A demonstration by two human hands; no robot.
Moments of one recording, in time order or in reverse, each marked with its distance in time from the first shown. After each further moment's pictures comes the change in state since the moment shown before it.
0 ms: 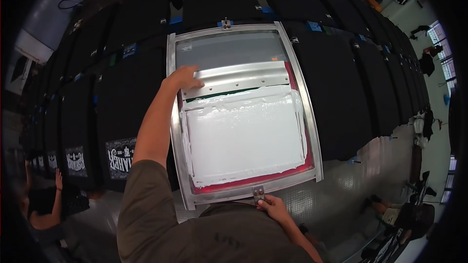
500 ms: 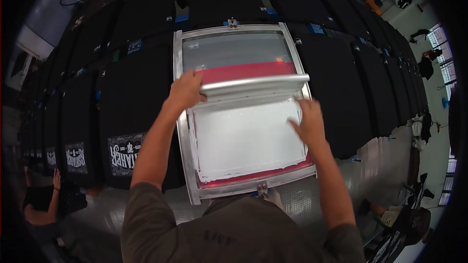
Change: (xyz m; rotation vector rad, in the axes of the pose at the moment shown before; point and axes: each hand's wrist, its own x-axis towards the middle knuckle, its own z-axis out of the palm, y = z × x) left_hand -0.100 0.038 -0.004 0.119 0.253 0.073; right_hand 0.059 -0.265 -0.035 -1.273 0.645 -1.024
